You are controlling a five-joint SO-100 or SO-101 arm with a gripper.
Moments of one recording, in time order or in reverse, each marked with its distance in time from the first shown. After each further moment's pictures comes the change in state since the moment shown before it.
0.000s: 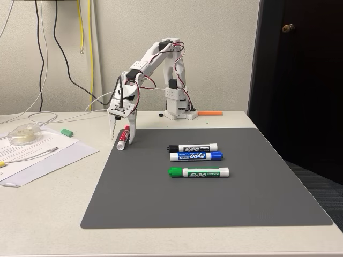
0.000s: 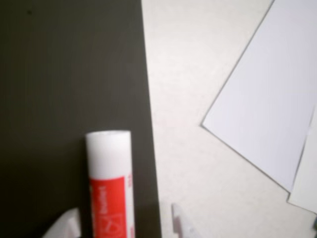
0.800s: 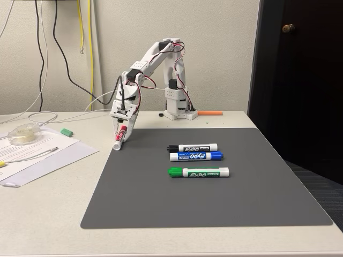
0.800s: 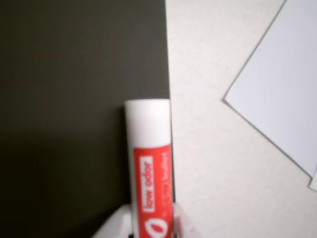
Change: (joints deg) arm 1.0 1.8 1.4 4.4 -0.9
